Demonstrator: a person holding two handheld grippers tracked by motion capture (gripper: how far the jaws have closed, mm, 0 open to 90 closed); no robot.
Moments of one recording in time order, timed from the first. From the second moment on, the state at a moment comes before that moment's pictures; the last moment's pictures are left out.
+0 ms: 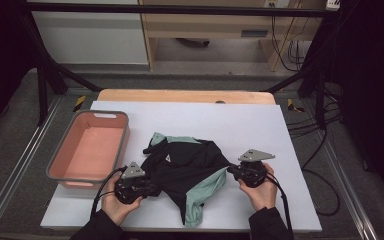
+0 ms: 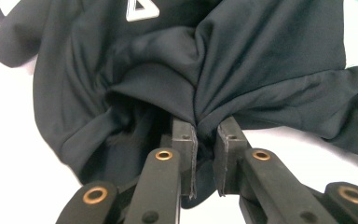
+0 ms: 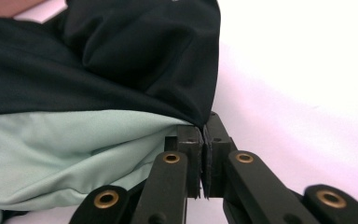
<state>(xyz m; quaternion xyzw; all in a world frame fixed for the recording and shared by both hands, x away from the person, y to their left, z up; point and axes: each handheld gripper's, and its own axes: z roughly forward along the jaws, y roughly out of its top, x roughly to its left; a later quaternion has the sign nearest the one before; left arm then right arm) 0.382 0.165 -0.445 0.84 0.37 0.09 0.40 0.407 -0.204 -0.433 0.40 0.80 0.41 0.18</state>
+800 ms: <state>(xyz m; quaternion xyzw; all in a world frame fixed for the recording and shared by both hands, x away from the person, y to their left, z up) 0.389 0.178 -0.451 0.84 0.38 0.10 0.37 0.402 -0.167 -0.461 0.36 0.84 0.40 0.10</state>
